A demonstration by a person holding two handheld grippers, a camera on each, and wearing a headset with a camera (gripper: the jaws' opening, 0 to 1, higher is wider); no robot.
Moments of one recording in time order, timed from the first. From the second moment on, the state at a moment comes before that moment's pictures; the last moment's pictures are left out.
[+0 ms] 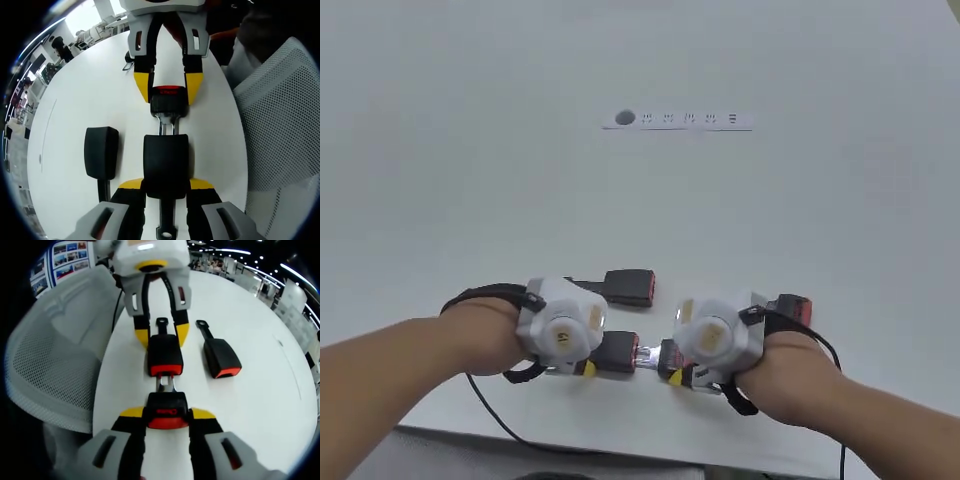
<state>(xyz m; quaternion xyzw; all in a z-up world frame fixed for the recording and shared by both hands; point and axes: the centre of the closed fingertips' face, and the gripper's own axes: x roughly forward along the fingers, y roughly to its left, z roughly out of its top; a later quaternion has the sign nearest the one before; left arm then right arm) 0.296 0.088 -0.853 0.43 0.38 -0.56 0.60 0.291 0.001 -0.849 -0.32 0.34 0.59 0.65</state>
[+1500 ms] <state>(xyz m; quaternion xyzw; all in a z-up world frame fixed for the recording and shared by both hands) 0.296 0.088 -0.853 0.42 0.39 -0.56 0.60 0.292 0.021 -0.847 -0.30 0.32 0.62 0.65</state>
